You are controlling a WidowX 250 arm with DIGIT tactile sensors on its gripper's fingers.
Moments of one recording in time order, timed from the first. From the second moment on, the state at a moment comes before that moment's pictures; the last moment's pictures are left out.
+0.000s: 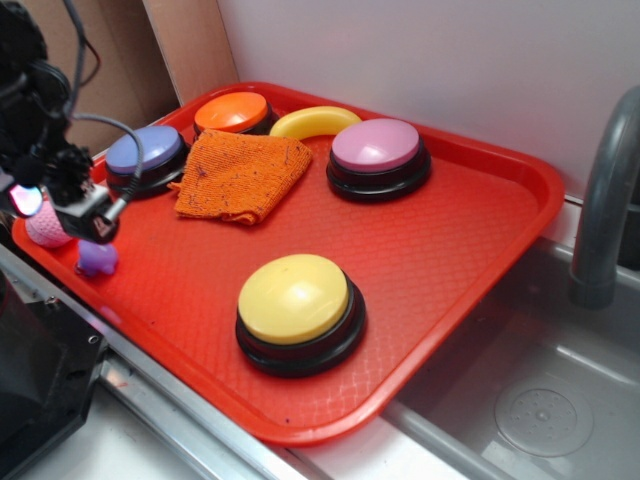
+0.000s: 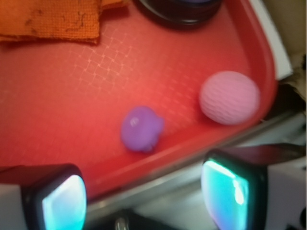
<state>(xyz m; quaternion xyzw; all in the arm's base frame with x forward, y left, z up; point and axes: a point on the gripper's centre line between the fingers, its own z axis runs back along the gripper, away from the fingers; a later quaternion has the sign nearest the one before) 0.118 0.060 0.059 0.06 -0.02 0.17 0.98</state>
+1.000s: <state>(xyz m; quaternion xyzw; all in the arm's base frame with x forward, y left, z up) 0.129 0.076 0.018 0.07 -0.02 0.18 0.98</state>
